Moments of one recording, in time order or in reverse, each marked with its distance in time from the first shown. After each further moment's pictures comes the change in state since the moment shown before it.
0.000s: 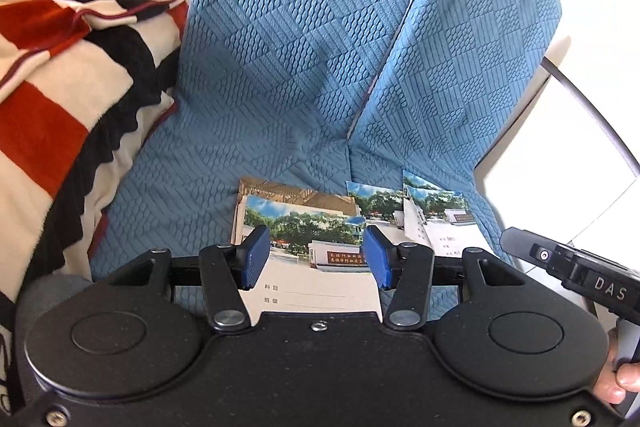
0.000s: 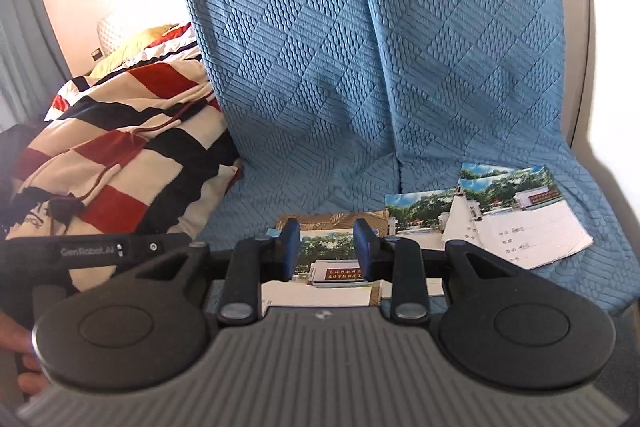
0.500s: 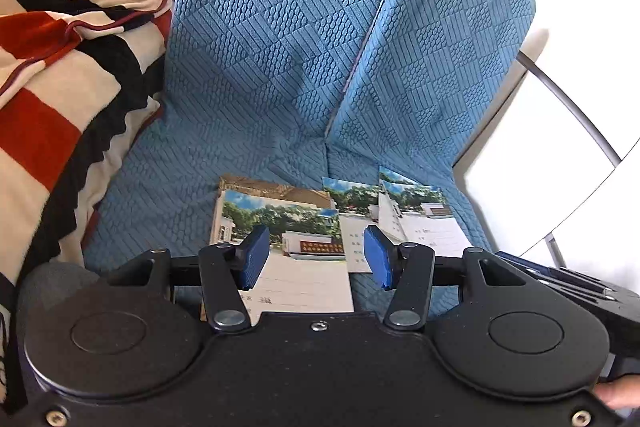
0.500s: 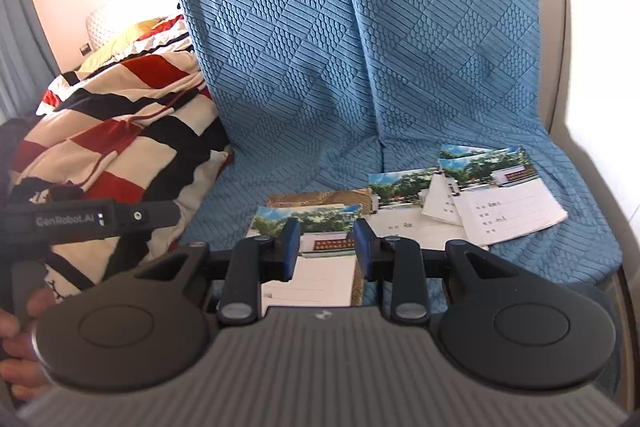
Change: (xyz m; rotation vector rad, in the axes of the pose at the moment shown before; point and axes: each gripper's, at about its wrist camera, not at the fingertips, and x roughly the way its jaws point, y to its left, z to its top) left arm -0.028 -0.028 -0.010 0.019 -0.007 -0.028; right arm -0.029 -0.001 -0.018 0.006 0.028 -0.052
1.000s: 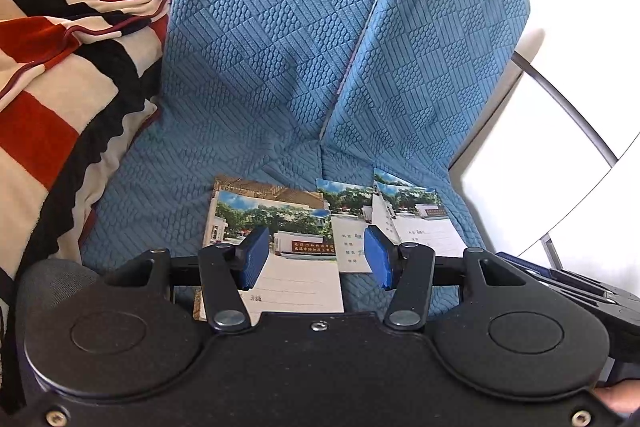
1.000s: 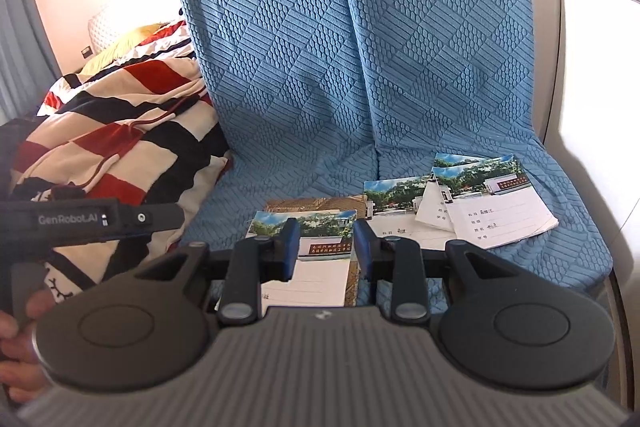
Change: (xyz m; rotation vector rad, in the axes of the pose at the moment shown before) left arm -0.005 -0.016 -0.003 0.008 -0.008 0.002; right arm -0.011 -0.007 -0.003 0.007 -0.021 -0.003
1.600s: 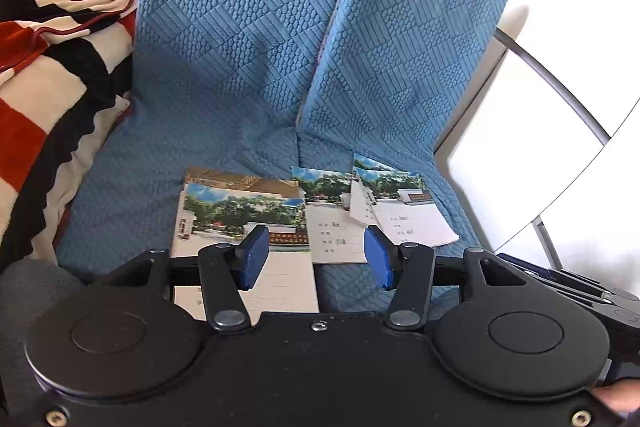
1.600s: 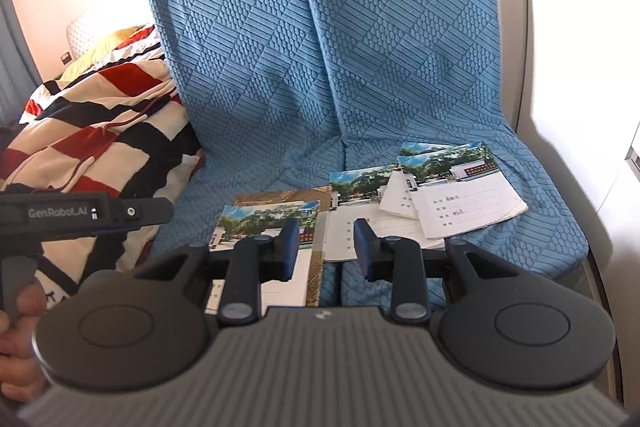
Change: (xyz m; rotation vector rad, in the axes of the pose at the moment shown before) left arm 0.020 -0.036 -0.005 0.048 0.036 -0.023; right arm -0.007 -0.035 -0.013 0.042 0.005 -0.058
